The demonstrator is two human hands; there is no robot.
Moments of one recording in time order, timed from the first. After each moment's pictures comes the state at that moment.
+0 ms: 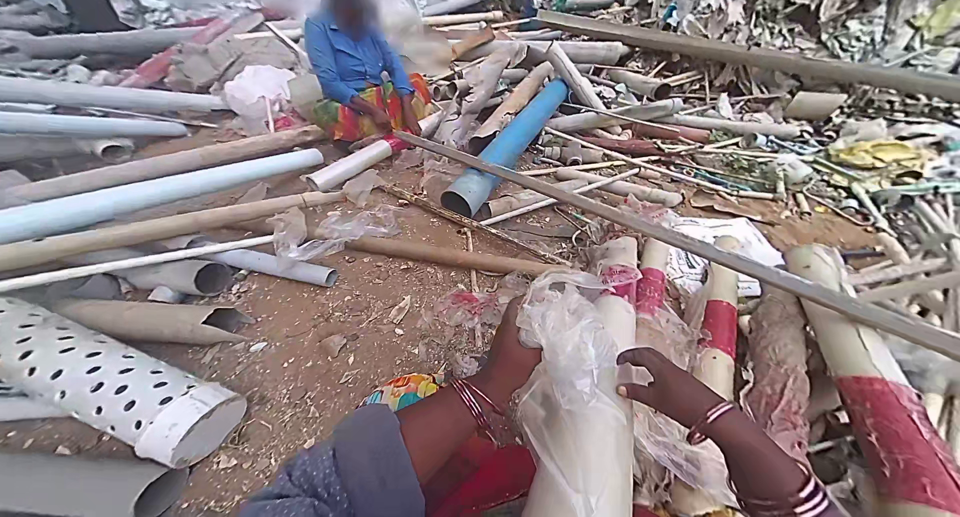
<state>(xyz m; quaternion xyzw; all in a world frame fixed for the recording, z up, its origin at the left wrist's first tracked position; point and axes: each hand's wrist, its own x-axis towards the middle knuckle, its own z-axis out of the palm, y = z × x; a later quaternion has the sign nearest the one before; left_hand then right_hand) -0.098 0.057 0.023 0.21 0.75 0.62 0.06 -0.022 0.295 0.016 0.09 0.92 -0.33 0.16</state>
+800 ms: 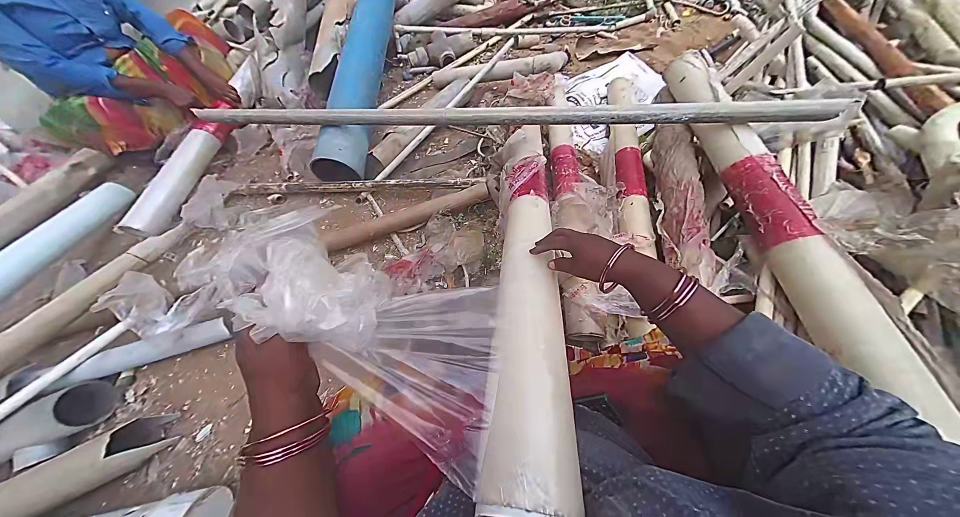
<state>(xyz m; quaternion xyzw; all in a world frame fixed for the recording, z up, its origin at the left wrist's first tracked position) -0.148 -0.020 0.035 0.02 0.80 0.59 -0.12 -0.034 0.343 -0.037 0.07 0.92 -0.37 0.12</state>
